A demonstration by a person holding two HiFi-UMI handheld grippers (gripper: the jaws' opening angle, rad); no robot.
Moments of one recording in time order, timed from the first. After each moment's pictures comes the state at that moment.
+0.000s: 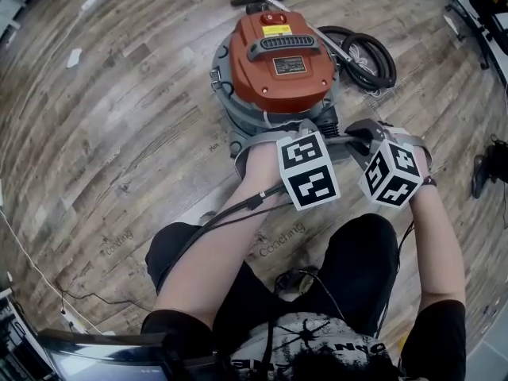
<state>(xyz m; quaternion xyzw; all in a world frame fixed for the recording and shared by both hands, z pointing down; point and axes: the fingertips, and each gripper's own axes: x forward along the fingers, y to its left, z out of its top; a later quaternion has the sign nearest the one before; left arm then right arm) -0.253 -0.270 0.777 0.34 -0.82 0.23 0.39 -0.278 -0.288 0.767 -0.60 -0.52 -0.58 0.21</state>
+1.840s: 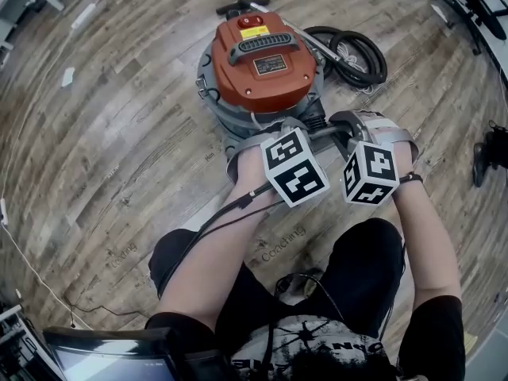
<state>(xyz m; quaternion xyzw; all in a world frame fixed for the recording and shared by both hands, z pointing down) -0.271 -0.263 0.778 0.30 -0.84 0.21 0.39 -0.298 -0.270 0.761 -0.55 -0.54 -0.63 0.13</state>
